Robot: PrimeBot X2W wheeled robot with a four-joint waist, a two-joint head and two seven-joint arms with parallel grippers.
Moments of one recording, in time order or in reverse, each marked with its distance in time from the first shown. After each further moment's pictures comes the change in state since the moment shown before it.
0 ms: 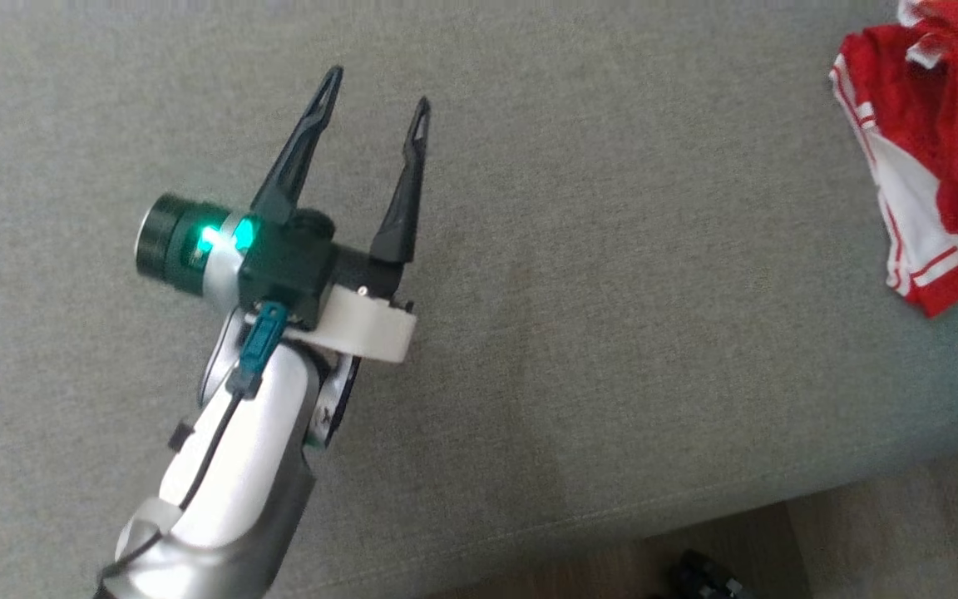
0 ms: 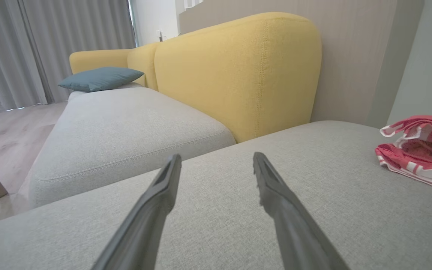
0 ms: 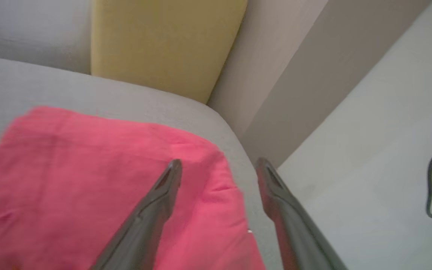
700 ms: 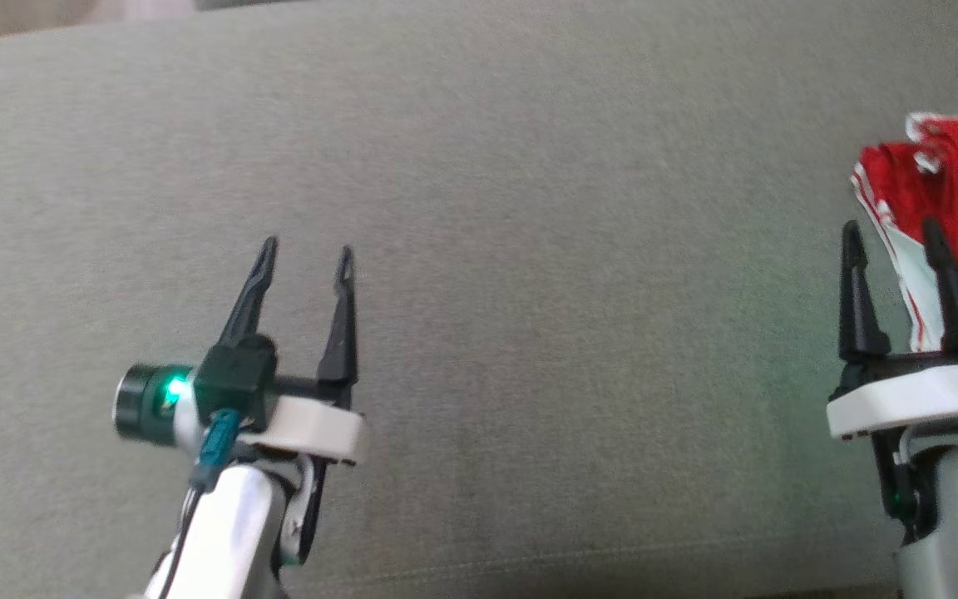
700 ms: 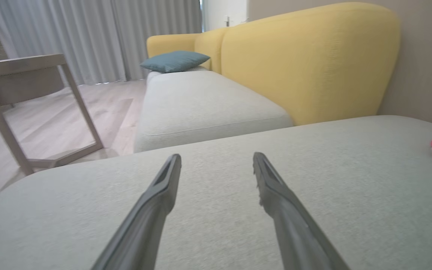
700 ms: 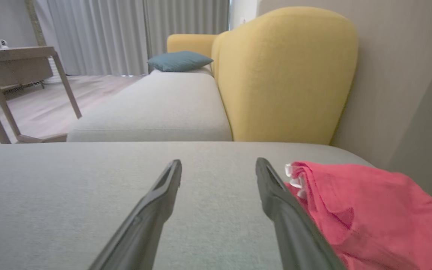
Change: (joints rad) left arm 0.266 0.012 0.076 0.006 -0.075 0.065 0.000; right arm 0.401 0.291 0.167 -0.481 0.123 0.000 0.036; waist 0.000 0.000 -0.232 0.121
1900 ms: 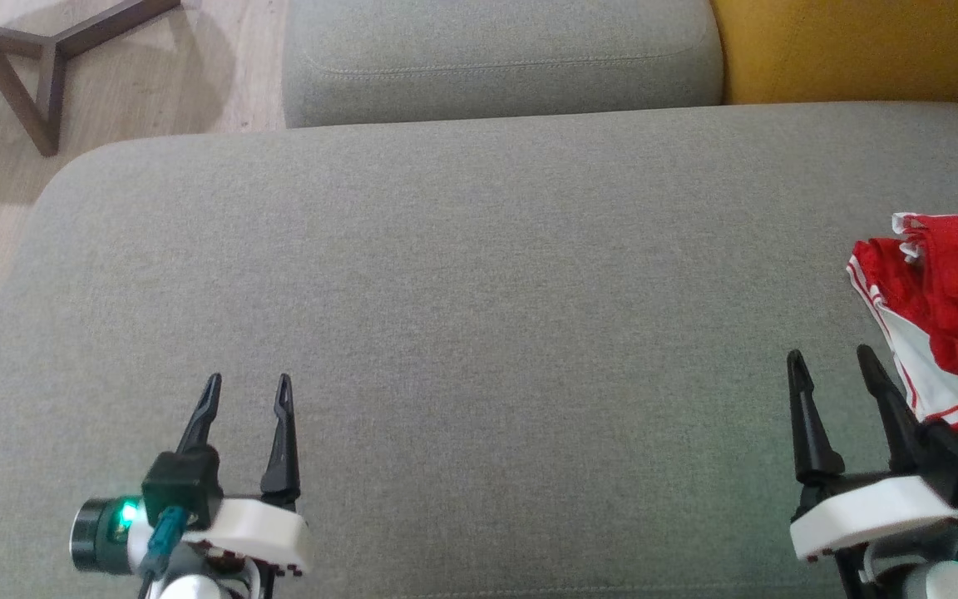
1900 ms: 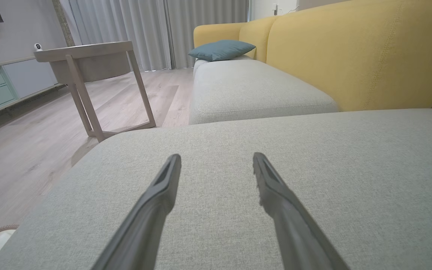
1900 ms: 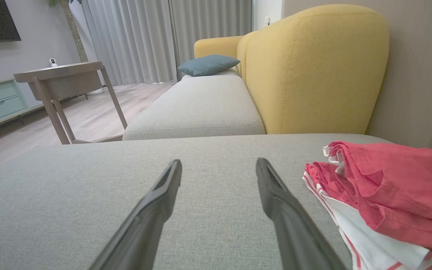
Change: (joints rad) left arm 0.232 0.070 0.073 0.031 -0.083 0.014 0.001; right arm 0.259 0.060 0.058 -0.118 0.040 0.000 0.081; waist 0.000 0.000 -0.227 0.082
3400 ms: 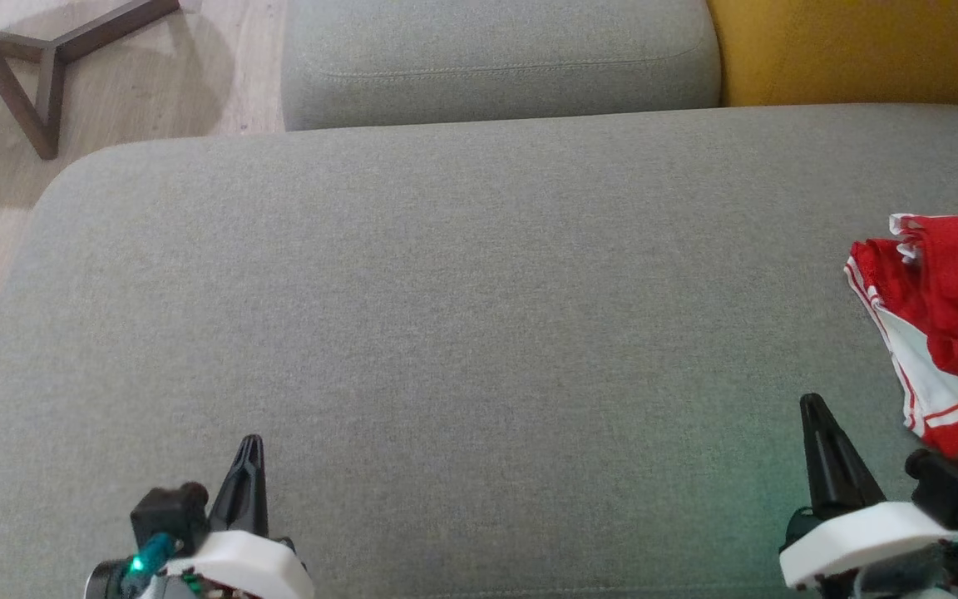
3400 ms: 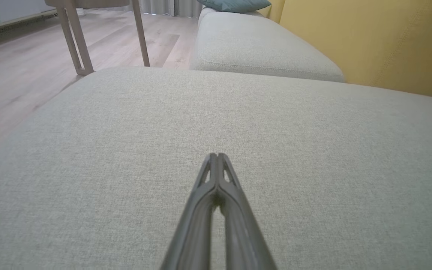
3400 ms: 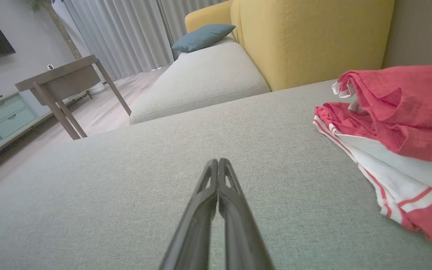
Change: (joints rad) left arm 0.052 -0.012 0.000 0.086 -0.157 -0.026 0.034; right arm 0.031 0.001 0.023 0.099 0.160 0.000 0.009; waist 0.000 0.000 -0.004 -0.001
